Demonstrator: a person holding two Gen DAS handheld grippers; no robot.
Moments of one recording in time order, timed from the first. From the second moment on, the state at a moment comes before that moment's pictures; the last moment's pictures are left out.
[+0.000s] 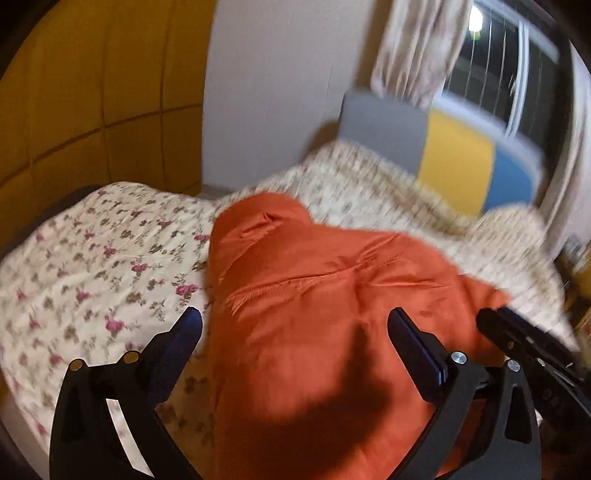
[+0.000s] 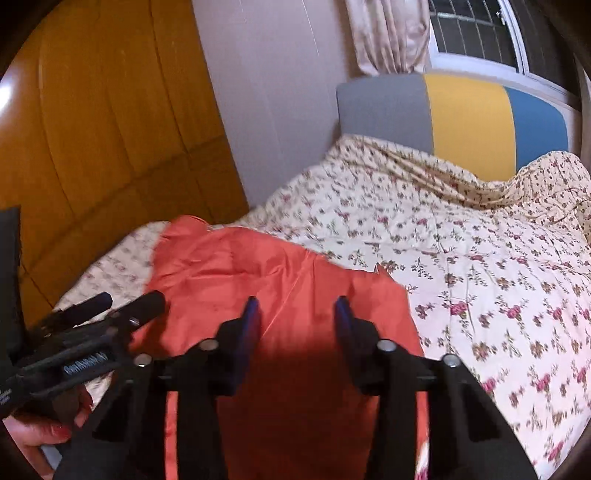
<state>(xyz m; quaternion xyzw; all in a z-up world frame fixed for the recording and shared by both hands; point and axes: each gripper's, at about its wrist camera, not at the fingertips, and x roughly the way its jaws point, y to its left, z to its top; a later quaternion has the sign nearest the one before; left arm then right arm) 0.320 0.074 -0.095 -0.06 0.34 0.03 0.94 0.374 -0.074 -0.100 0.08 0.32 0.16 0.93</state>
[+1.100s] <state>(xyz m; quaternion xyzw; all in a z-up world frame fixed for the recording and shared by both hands) 0.281 0.072 -0.138 -0.06 0.32 0.06 0.94 0.337 -0.074 -0.150 0.04 0.33 0.11 0.94</state>
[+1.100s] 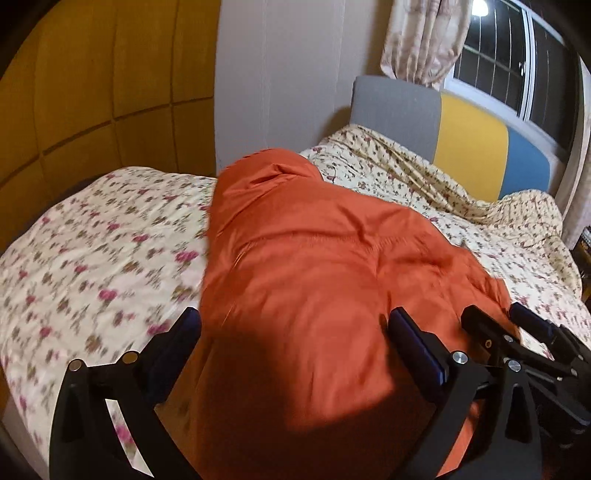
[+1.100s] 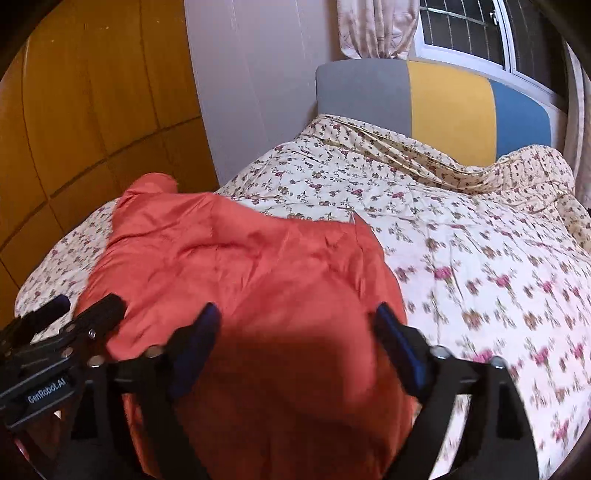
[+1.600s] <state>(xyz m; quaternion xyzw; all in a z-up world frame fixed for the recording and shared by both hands) 0.141 0.073 -0.131 -0.04 0.30 0.07 0.95 0.191 -0.105 -0.136 0.09 0.32 0.10 0.94</state>
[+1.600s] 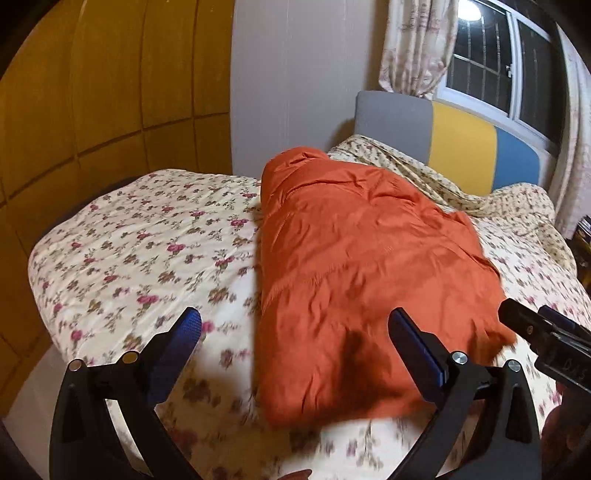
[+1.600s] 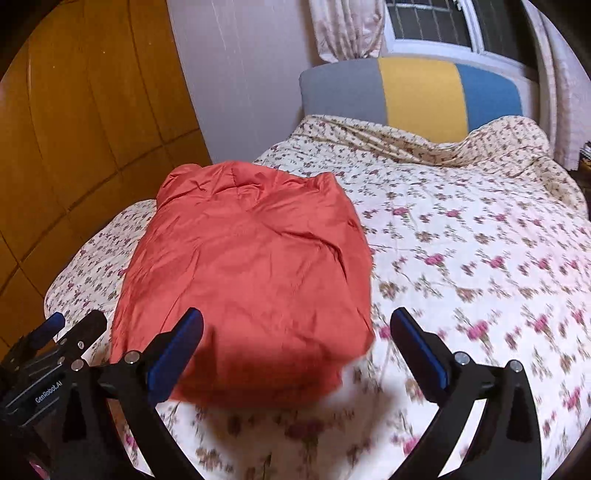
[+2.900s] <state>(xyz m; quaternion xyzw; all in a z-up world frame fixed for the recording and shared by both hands) 0.066 0.070 -0.116 -0.03 0.28 0.06 0.96 0.108 -0.104 -0.118 0.06 0.29 0.12 0.95</state>
